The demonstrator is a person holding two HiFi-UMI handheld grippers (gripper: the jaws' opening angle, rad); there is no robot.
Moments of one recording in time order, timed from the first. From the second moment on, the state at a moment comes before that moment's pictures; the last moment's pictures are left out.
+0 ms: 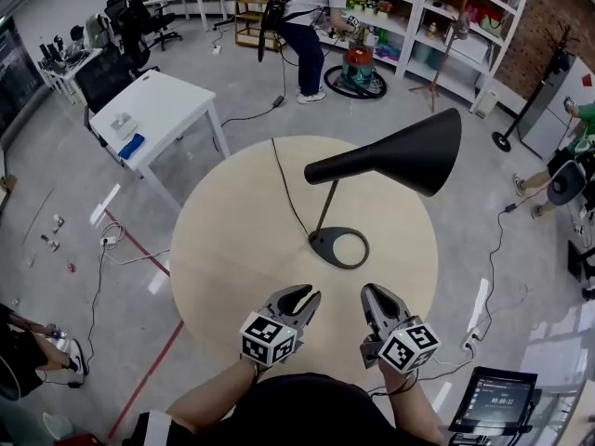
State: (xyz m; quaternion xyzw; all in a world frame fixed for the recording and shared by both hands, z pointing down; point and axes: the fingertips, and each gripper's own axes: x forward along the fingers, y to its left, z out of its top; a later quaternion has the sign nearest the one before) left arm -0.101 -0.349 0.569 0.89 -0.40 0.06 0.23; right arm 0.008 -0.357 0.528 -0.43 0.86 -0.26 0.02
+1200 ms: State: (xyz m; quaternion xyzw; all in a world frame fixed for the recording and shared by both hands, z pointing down) left arm -0.100 -0.348 0.574 0.89 -0.39 0.07 0.22; right arm -0.011 -0.349 0.532 -0.43 0.87 -0.24 -0.01
